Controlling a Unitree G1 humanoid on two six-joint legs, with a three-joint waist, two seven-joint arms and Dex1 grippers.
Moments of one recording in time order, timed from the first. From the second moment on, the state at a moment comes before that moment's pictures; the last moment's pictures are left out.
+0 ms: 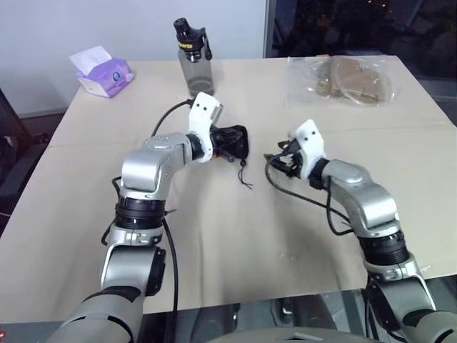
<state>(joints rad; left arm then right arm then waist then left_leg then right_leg) -0.79 0.40 0.03 0.06 -0.30 0.92 -0.65 -0.52 -0.24 0.11 -0.27 0.21 0.83 0.51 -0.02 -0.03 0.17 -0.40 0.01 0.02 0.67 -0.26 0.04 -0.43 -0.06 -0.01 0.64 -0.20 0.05</state>
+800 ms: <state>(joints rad) -0.90 0.42 0.09 0.11 -0.38 0.93 -0.60 -0.73 0.09 0.11 0.43 0.17 0.41 0.39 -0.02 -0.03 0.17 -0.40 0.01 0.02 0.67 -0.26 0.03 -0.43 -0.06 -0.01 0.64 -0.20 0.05</state>
